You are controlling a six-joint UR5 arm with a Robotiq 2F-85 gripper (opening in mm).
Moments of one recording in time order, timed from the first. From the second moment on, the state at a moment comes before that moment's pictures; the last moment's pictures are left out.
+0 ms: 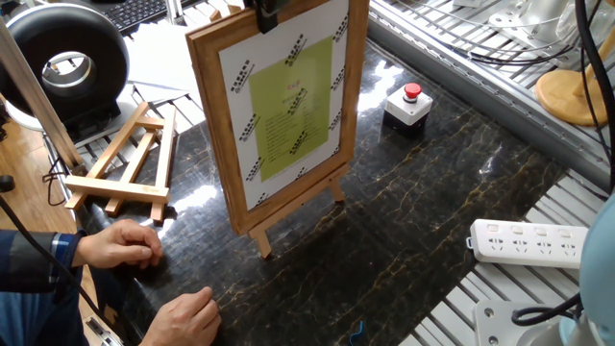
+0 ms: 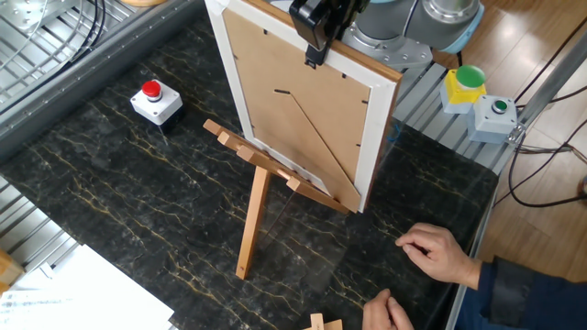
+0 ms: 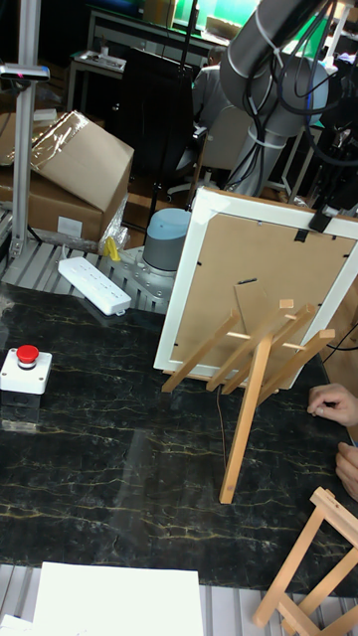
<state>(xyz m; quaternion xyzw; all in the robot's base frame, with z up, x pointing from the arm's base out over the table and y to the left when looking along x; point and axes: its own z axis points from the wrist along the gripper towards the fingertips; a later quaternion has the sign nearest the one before) 0.488 0.151 0.412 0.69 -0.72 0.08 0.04</state>
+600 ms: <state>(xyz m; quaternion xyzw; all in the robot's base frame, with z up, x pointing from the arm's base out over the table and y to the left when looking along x) 0.487 0.151 0.411 0.69 -0.72 0.08 0.04</state>
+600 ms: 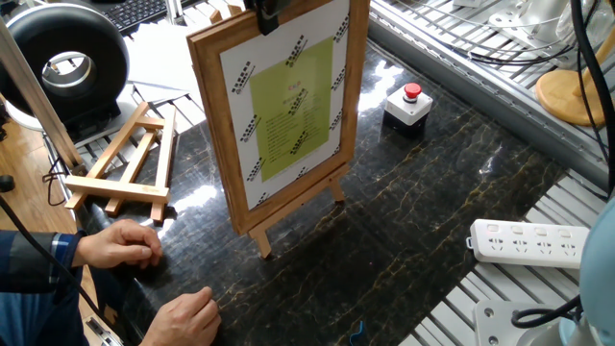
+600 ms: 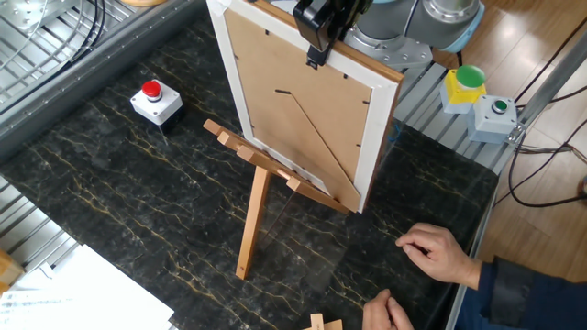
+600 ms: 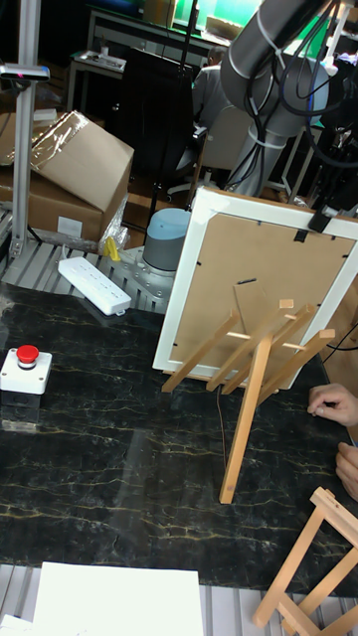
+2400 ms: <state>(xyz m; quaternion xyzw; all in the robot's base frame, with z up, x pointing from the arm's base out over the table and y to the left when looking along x) 0.489 0.154 0.412 0.71 -0.70 0.08 0.04</state>
